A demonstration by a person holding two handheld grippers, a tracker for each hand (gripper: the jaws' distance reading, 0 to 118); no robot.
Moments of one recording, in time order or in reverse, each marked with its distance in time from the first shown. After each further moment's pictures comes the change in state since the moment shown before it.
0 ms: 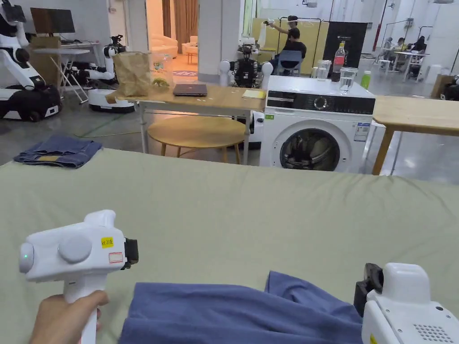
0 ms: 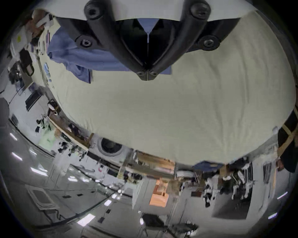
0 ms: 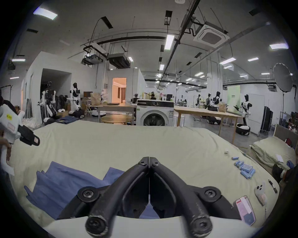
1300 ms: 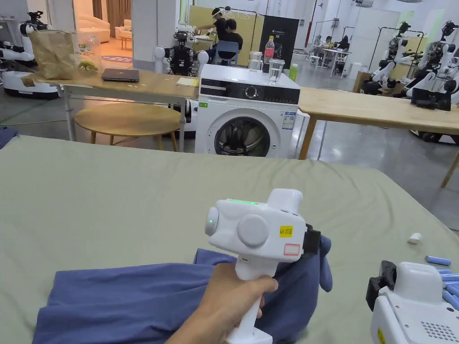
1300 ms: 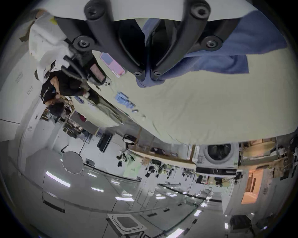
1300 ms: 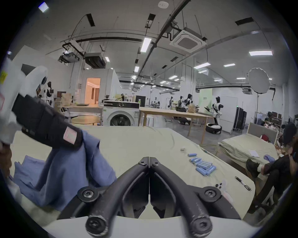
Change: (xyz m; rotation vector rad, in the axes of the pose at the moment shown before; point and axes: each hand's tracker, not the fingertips) left arm 0.368 -0.093 -0.016 -0.073 -0.736 -0.471; right arm 0.121 -0.023 0.064 0.029 -0.292 -0.011
